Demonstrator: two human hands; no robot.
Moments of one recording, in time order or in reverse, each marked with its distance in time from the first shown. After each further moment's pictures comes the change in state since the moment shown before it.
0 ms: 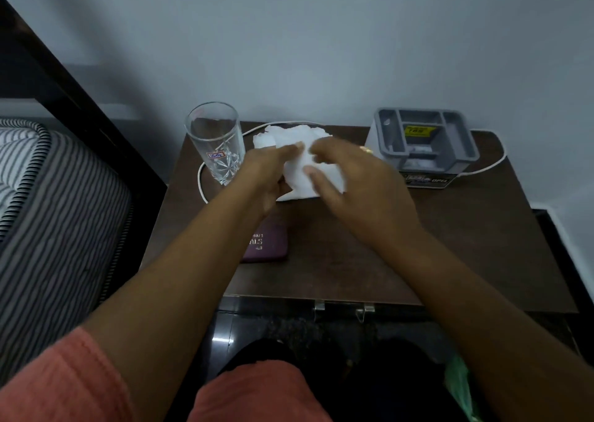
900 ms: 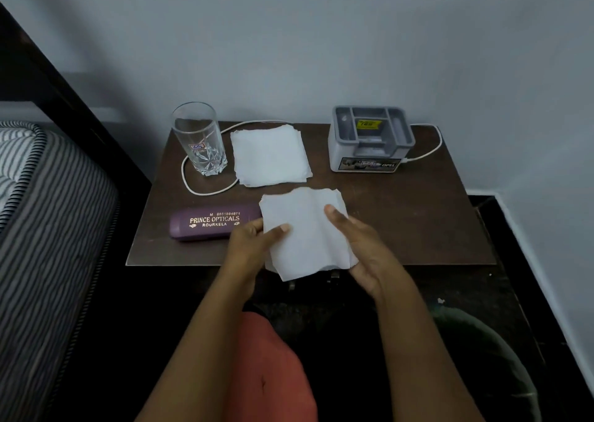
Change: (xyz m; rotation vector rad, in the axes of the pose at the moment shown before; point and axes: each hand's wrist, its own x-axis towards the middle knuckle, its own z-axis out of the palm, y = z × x) left_hand -0.092 -0.097 -0.017 0.179 -0.010 0.009; right_hand -0.103 0.007 -0.015 1.320 -0.108 1.171
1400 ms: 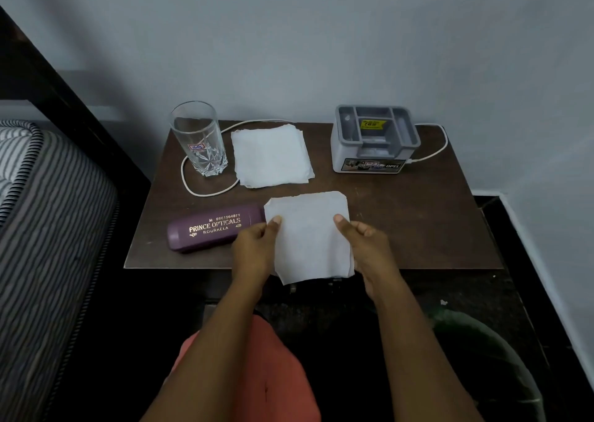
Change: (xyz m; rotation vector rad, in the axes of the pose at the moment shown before) left_hand 0.023 -0.019 0.007 0.323 0.238 0.107; right_hand 0.021 0.016 -0.012 -0.249 0.308 -0.079
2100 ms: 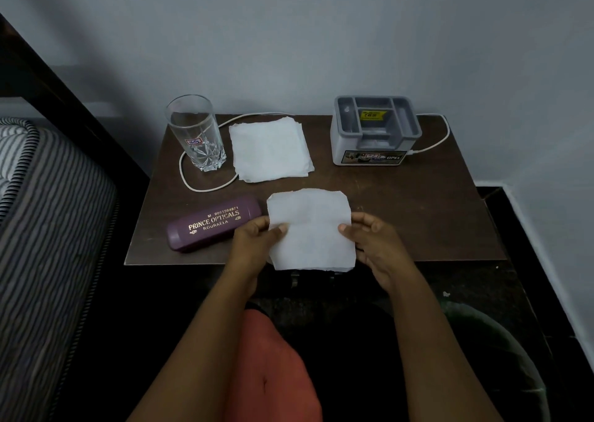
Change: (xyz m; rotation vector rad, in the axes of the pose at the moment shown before) left_hand 0.000 -0.004 -0.006 -0.350 -0.237 -0.065; right_hand 0.006 0.001 -0.016 0.111 -0.153 -0.008
